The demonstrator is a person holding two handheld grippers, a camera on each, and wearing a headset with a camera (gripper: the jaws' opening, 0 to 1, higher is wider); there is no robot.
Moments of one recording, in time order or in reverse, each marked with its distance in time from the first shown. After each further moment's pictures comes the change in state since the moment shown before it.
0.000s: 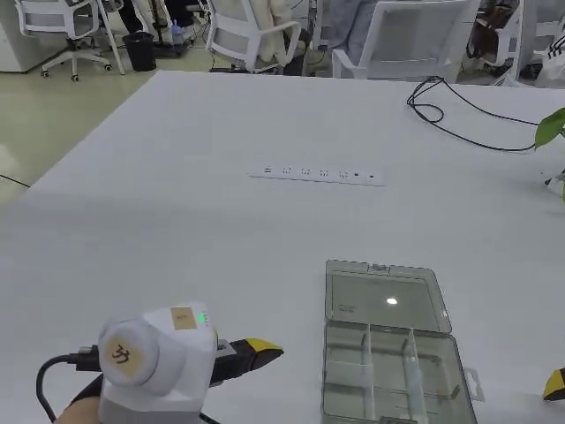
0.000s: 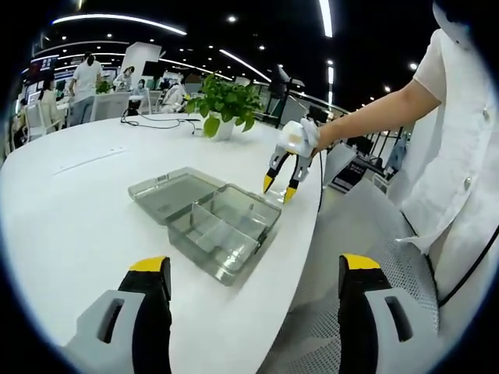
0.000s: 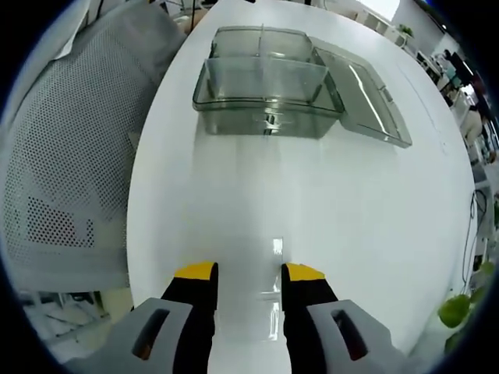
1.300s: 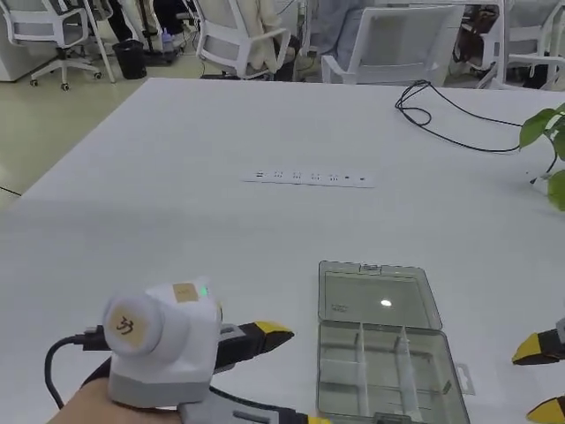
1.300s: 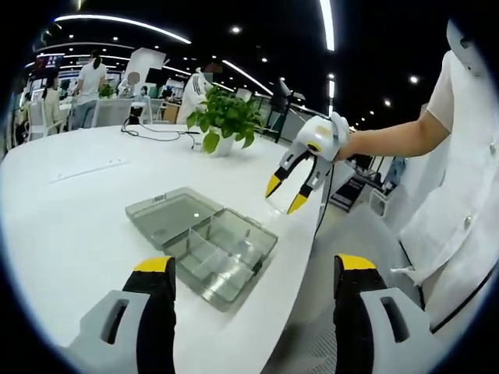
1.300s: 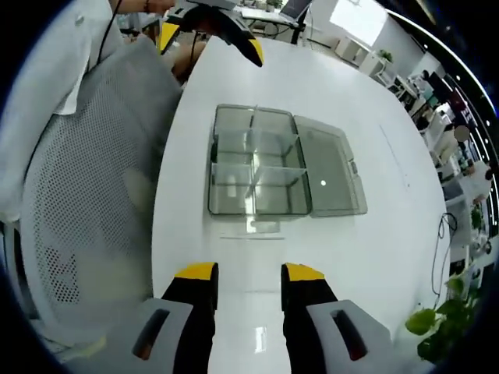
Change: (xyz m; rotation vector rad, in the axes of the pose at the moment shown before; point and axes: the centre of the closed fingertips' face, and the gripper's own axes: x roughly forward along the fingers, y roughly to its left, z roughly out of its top) left arm 0.007 -0.004 0.038 -0.038 -0.086 -0.013; right arm -0.060 0.005 0.081 -0.007 -0.152 -0.162
